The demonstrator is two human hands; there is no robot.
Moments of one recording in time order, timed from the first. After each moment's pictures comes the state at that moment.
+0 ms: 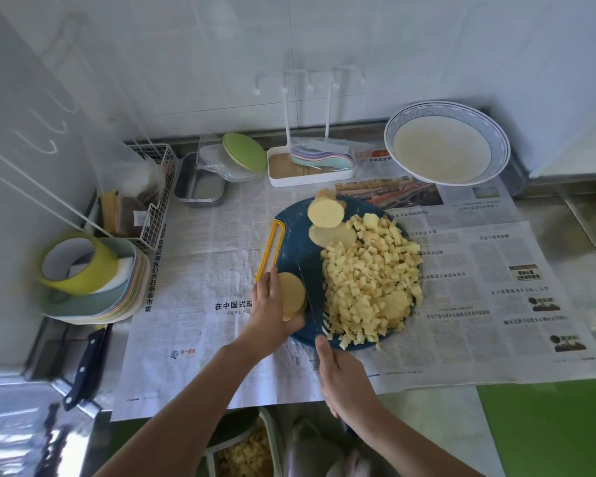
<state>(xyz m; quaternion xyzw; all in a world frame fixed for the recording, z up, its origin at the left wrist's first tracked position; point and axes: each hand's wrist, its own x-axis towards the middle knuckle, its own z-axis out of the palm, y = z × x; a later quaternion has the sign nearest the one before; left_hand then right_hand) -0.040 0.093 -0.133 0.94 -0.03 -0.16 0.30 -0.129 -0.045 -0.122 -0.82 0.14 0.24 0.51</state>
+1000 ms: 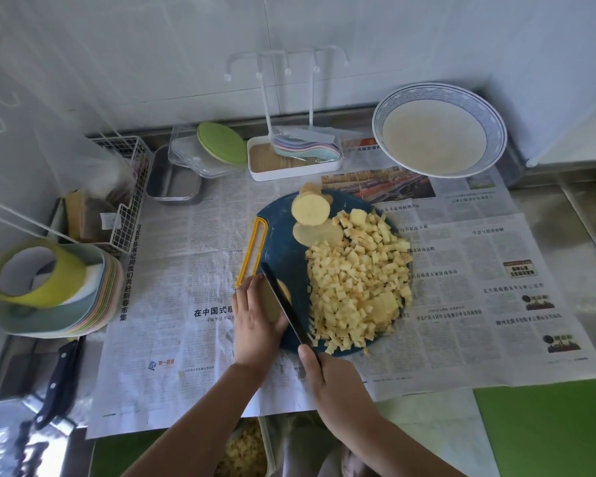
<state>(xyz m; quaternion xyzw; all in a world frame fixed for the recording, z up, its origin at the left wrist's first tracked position) -0.049 0.073 -0.161 0.93 0.03 0.05 0.37 -0.122 -0.061 -0.111 -0.87 0.06 0.23 0.42</state>
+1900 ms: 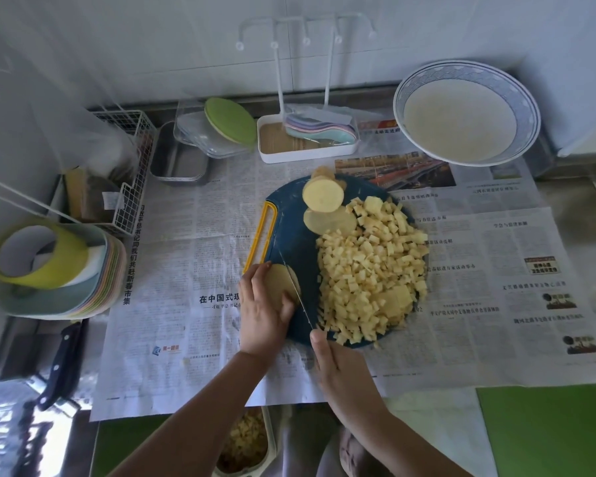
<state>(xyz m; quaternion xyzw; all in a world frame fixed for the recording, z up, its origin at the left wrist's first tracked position) -0.046 0.074 -0.171 0.91 0.04 0.08 0.41 -0.118 -0.059 -0.115 -0.85 0.07 0.19 0.48</state>
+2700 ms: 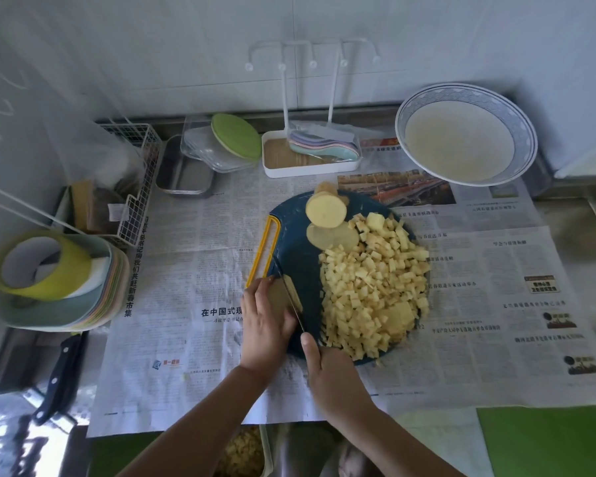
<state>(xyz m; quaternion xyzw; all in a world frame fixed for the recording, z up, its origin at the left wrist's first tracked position) -0.044 0.078 -0.171 0.91 0.02 0.06 0.41 -0.097 -0.043 -0.117 -0.87 0.10 0.26 0.42</state>
